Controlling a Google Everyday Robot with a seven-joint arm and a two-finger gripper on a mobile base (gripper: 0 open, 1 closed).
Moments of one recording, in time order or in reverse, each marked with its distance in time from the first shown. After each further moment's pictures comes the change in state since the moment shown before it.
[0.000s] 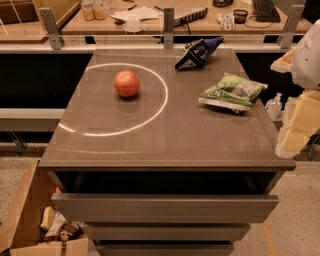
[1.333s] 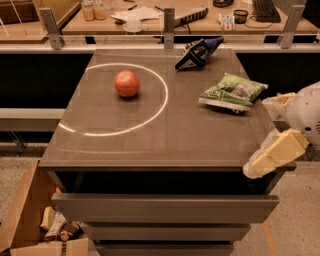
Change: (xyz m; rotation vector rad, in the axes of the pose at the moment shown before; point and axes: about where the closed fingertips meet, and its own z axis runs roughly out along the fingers) arm -0.007 0.027 0.059 -0.058 -0.418 0.283
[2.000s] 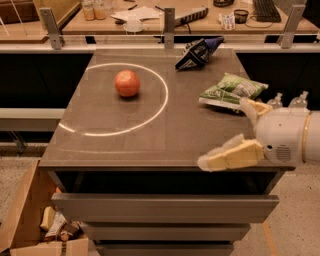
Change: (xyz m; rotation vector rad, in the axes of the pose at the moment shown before) arm -0.055 0.022 0.038 0.097 -0.447 0.100
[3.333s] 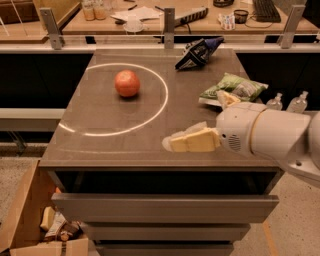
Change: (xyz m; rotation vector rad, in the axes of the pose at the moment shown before) arm -0.027 -0.003 0.061 0.112 -0.092 0.039
